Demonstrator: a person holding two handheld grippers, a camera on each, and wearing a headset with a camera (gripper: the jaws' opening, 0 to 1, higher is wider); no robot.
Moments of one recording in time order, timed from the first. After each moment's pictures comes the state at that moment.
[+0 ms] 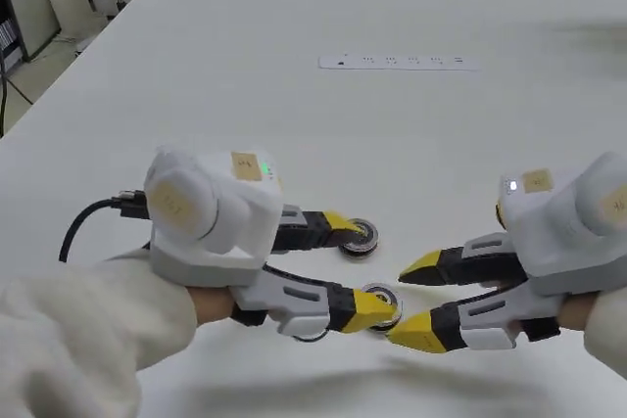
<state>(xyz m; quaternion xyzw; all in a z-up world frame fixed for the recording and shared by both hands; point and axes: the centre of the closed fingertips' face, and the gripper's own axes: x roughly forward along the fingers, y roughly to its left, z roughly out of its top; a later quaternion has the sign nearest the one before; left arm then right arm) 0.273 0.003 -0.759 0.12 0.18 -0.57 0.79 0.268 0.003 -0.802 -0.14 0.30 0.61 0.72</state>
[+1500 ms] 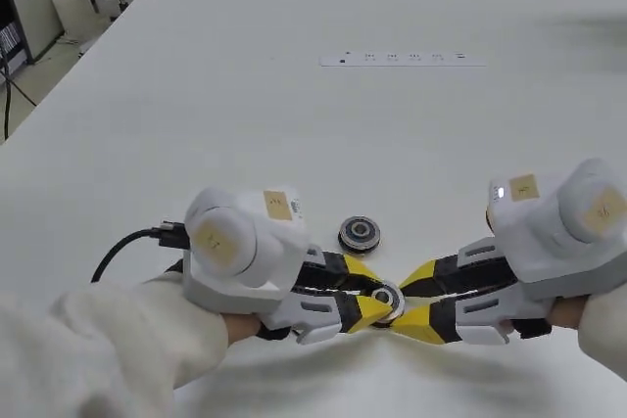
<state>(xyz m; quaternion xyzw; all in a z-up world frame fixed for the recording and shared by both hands) 0.273 -0.001 -0.791 0.13 0.20 -0.57 0.79 0.266 0.004 -0.809 -0.18 0.29 0.61 0.71</state>
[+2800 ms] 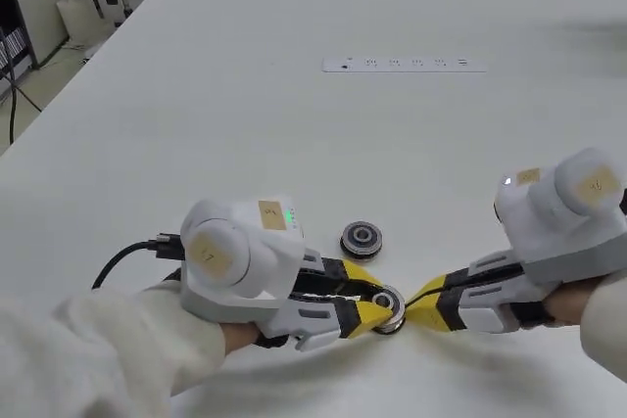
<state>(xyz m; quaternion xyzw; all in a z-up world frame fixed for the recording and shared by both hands) 0.274 0.001 -0.792 0.13 0.19 -0.57 0.79 0.275 -0.004 -0.812 -0.05 0.39 0.55 0.73</state>
